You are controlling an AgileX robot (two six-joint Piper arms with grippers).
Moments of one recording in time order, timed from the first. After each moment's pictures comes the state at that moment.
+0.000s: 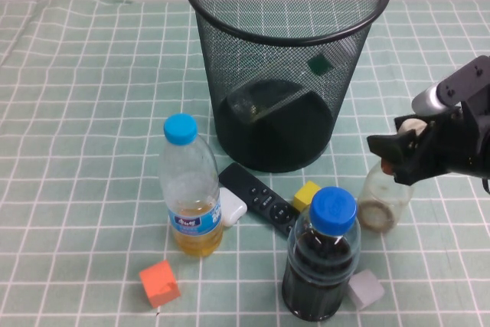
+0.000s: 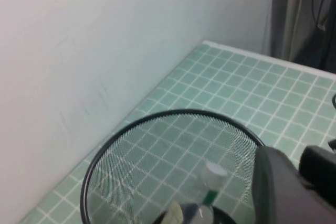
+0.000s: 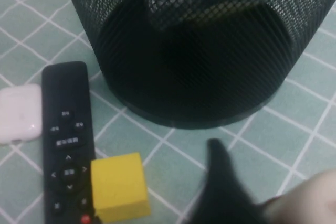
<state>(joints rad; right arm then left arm) 0.16 1.49 -0.75 1.69 0.49 -1.95 -0.46 1.69 -2.47 -0.43 1.28 0.47</state>
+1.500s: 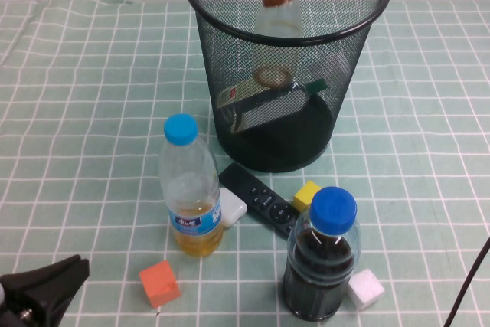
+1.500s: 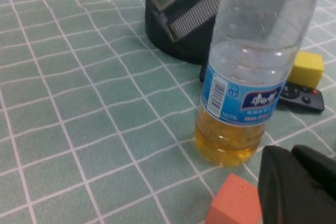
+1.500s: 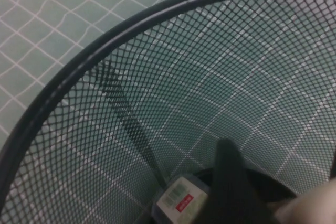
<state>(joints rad) 0.43 2.09 -2.29 0.31 0.94 -0.26 -0.46 0.47 -0.17 -0.68 0.16 0.60</state>
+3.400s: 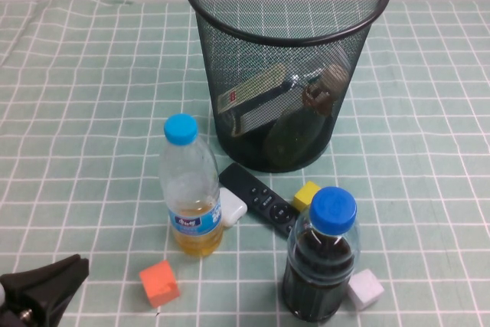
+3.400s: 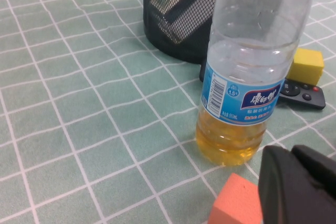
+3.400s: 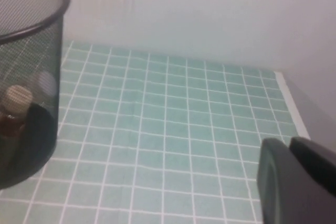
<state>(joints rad) 0.14 0.54 -0.89 -0.24 0.71 0.10 -0.46 0.47 -0.17 -0.68 0.16 0.62</state>
